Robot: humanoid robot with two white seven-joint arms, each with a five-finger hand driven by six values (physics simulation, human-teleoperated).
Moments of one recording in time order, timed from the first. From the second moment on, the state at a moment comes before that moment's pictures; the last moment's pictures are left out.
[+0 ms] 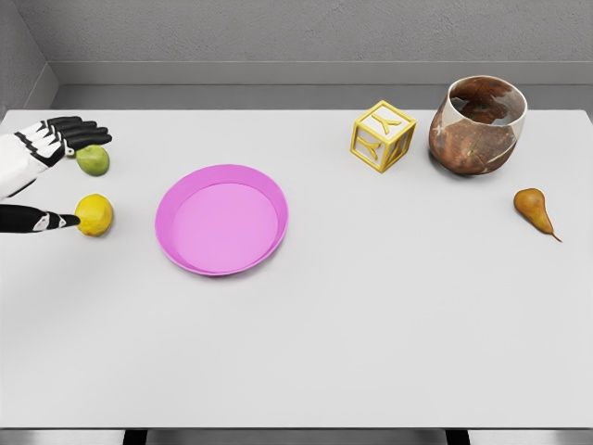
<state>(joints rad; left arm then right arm) -0.01 1.09 -0.11 -1.76 -0.13 -0.61 -0.06 -0.04 0.00 -0.33 0.20 0.29 -0.13 -0.04</state>
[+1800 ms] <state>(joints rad) -0.34 0.90 -0.41 -1.30 -0.61 -0.61 -0.14 -0.04 0.00 -0.32 0.20 0.29 -0.13 -0.03</state>
